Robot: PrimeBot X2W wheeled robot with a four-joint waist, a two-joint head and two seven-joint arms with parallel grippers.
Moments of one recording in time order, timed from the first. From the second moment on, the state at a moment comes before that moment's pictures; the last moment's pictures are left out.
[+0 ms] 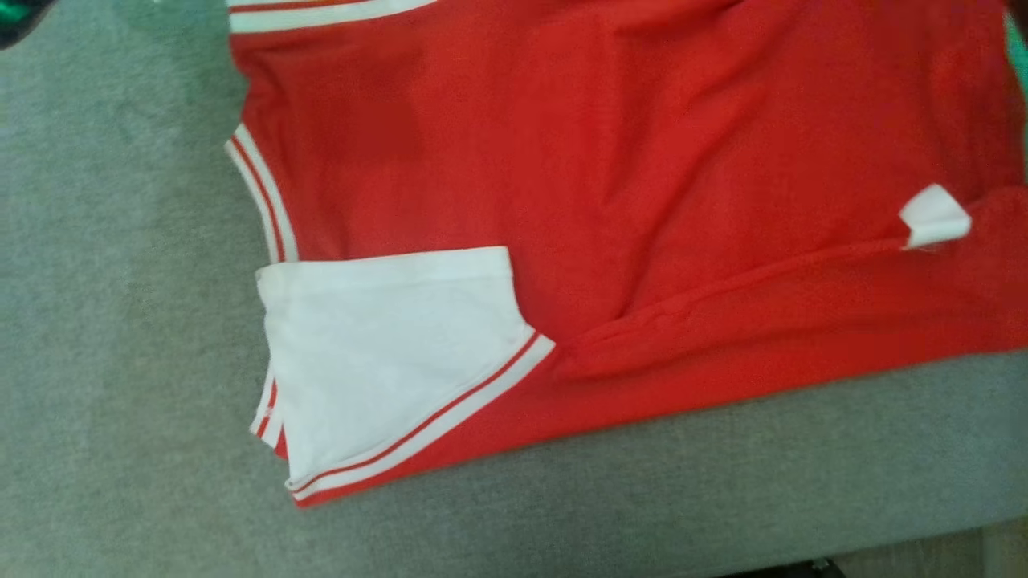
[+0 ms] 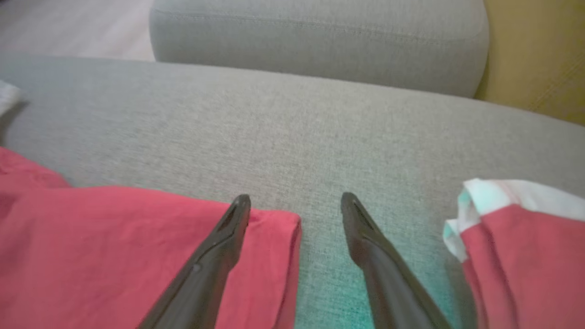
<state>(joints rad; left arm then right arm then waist) -1.49 0.66 -1.03 0.30 -1.00 -0.13 0.61 -0.87 -0.80 0.55 0.27 0.87 0.13 0.21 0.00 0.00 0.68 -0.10</state>
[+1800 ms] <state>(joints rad) -1.18 1.05 -1.32 -0.27 -1.06 0.08 0.12 -0.61 -0.98 0.67 0.33 1.06 0.13 -0.20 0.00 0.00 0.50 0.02</state>
